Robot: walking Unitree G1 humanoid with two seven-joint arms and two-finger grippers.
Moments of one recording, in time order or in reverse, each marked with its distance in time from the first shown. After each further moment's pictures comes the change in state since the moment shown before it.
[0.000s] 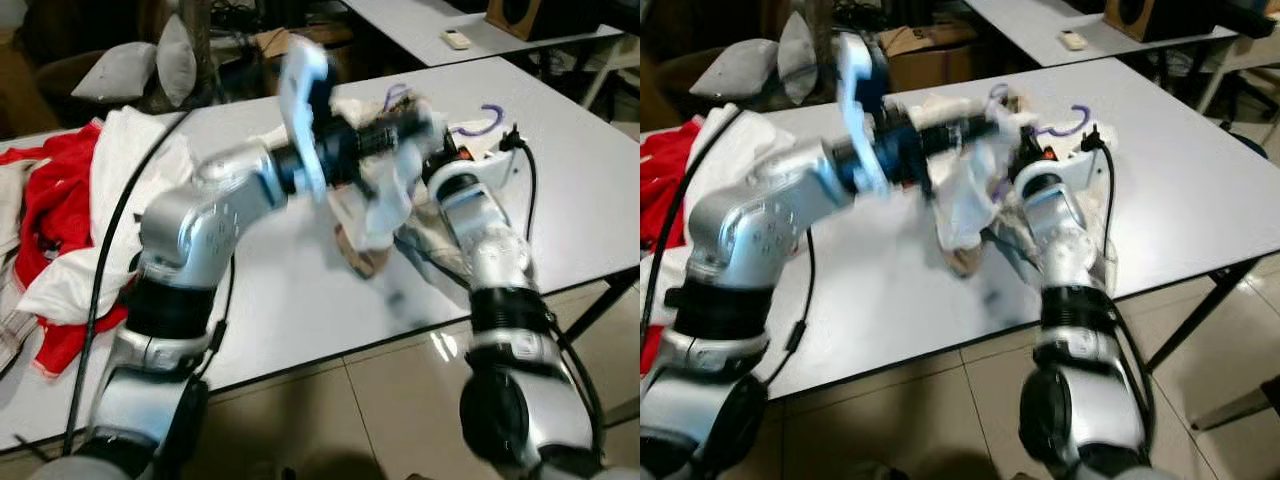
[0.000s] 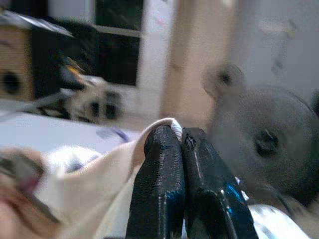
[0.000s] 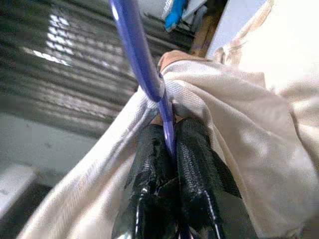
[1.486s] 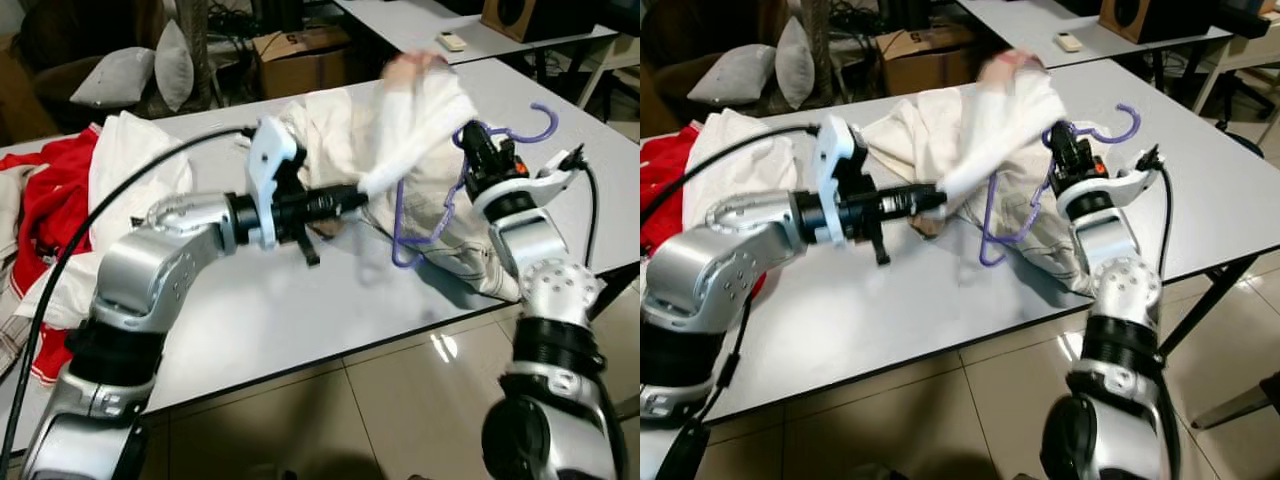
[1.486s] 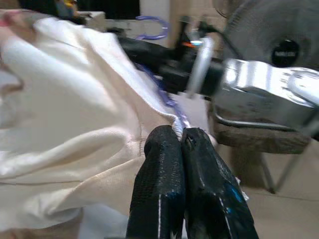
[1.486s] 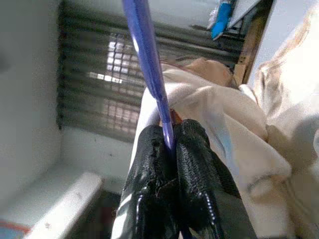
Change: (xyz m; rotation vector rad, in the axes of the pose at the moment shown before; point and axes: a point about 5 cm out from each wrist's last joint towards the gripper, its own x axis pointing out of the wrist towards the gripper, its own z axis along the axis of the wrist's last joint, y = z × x) left arm -0.056 0.000 -0.044 0.125 0.329 -0.041; right arm -0.023 -0.025 0.031 0.227 -0.080 0.192
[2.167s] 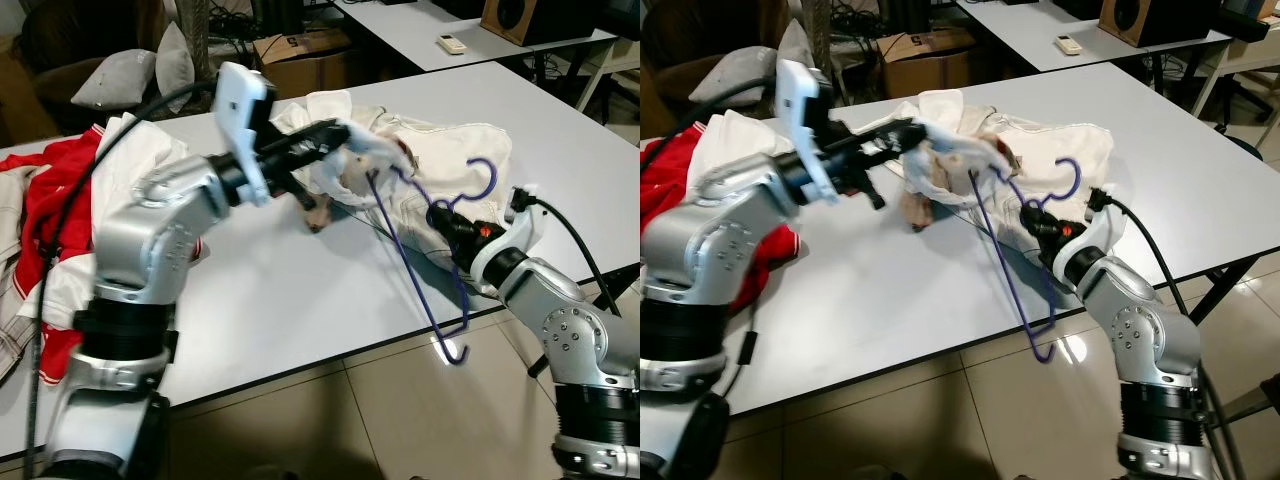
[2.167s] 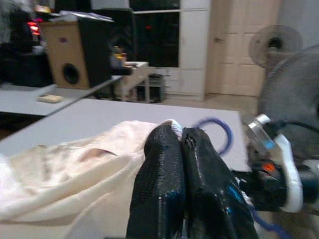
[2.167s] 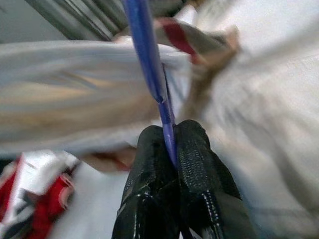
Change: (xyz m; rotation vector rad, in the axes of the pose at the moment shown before) left arm 0.006 0.022 0.029 0.010 -0.192 0.169; right arm -0.058 -0.018 -0.016 -0.679 0.389 -0.042
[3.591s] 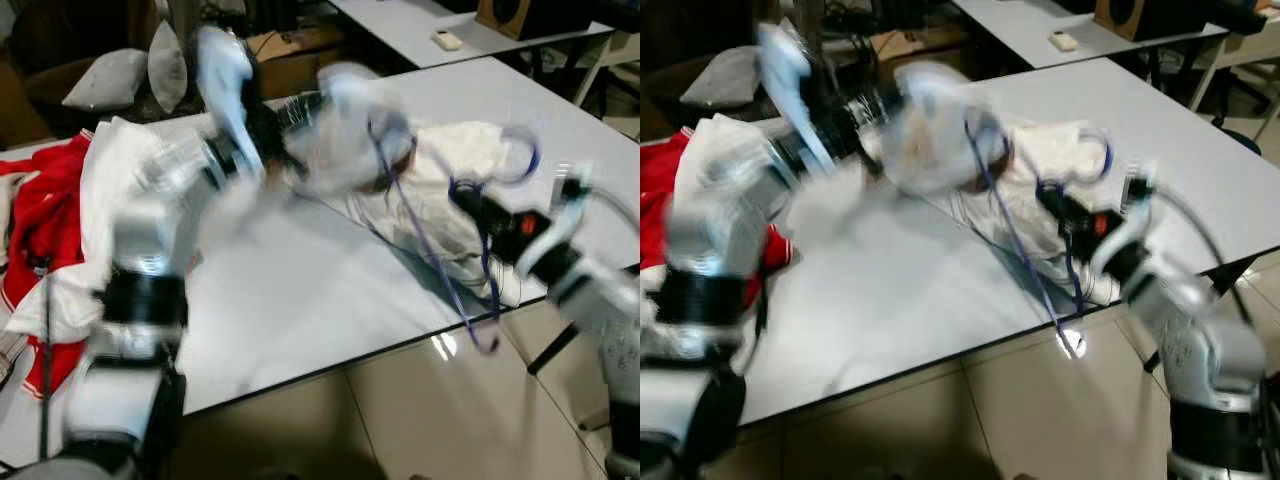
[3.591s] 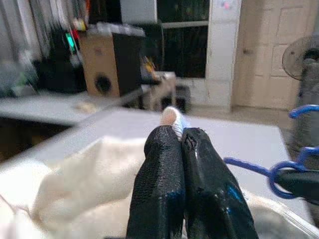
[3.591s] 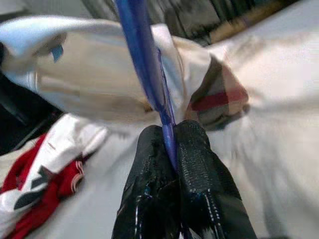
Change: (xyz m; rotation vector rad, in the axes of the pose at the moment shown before) left arm 0.002 0.033 -0.006 0.008 -0.048 0.136; right arm -0.034 -0.005 0.024 -0.181 -0.009 0.145
